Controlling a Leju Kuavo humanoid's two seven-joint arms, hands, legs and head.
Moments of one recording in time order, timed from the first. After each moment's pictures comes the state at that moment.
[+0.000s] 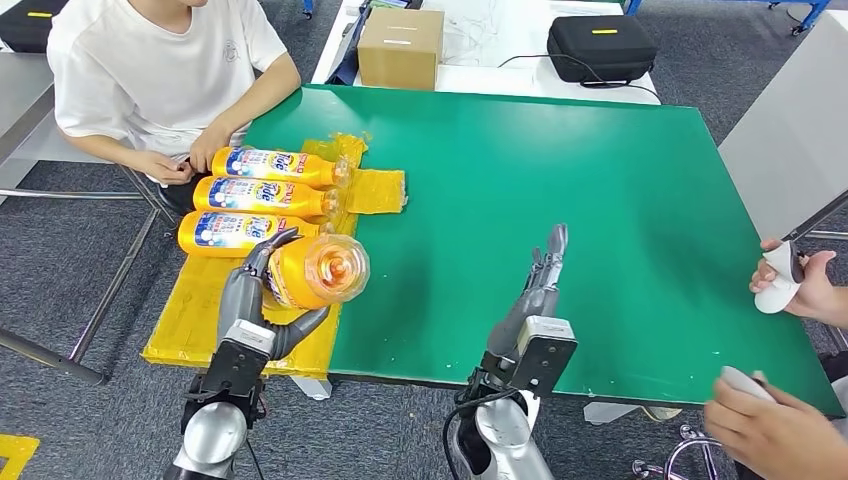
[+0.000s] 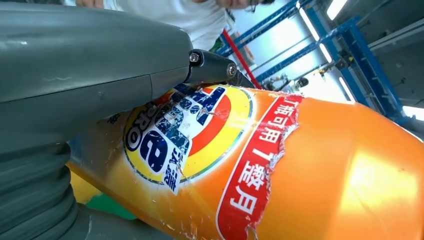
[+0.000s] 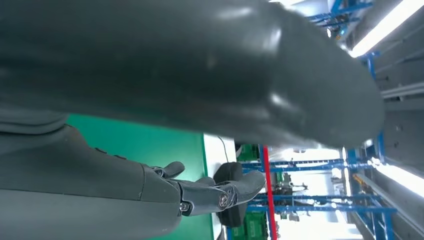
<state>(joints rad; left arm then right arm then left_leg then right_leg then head) -0.01 -0.12 -0.27 -1.58 -0.46 0.28 -0.42 -0.12 0.30 0.43 -1.38 -0.01 -0.68 -0.70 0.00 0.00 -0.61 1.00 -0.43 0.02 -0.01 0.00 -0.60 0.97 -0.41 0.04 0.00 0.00</state>
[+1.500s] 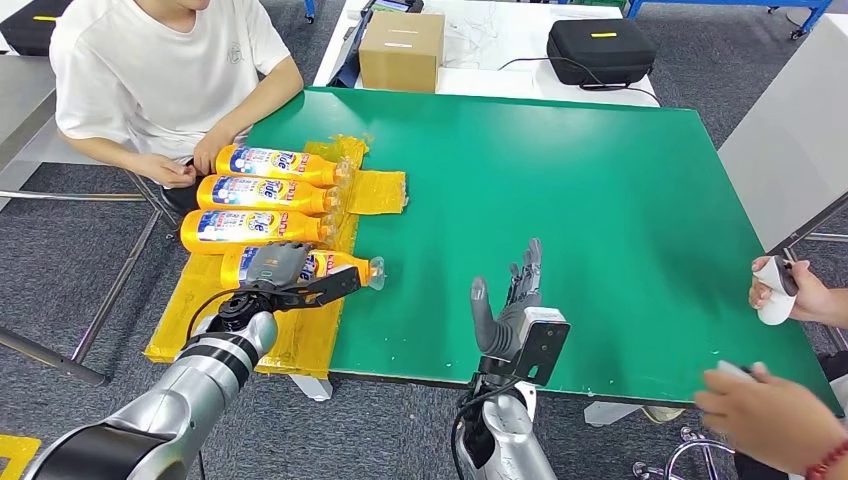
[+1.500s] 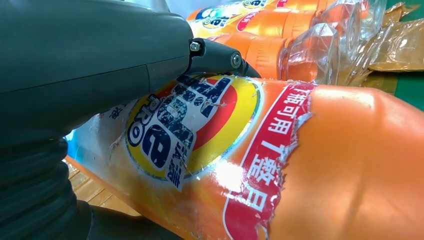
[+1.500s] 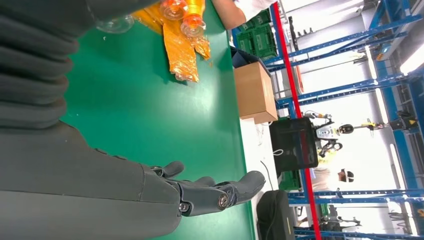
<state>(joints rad) -0.65 -0.06 -0.22 -0.45 -1.26 0.16 0.01 -0.16 0.33 0.30 -1.18 -0.05 -0.44 -0.70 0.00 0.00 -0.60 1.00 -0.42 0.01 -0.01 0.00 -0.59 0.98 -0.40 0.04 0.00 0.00</state>
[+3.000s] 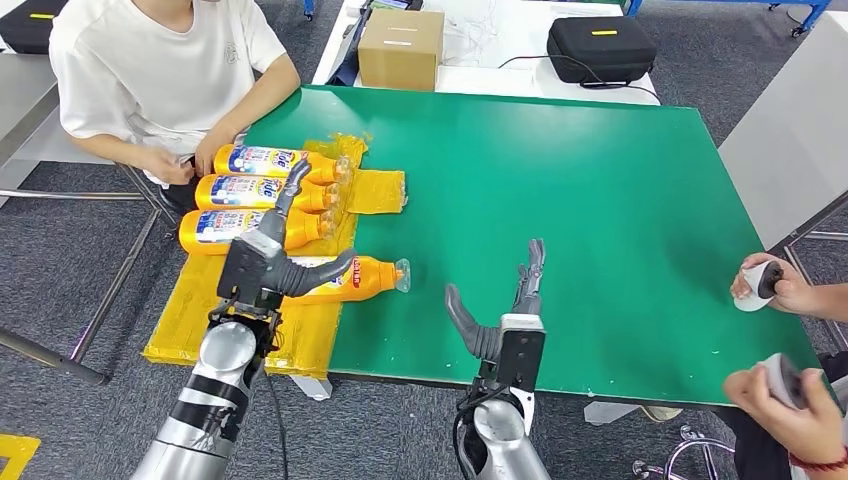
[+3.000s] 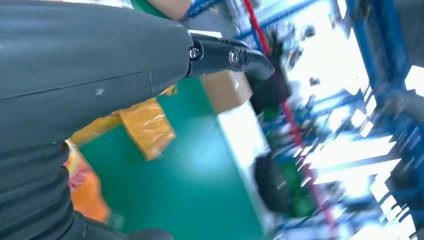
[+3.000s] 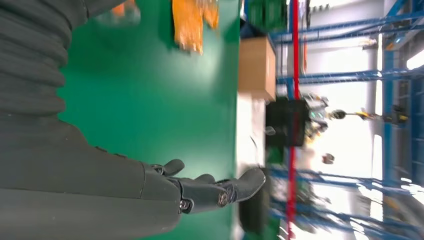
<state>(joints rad) -0.29 -0.15 -0.22 -1.26 -0.20 0.13 -0.46 -0.14 0.30 0.35 -1.19 0.14 -0.64 -0.70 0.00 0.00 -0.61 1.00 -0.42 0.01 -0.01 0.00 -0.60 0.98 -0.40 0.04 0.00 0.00</state>
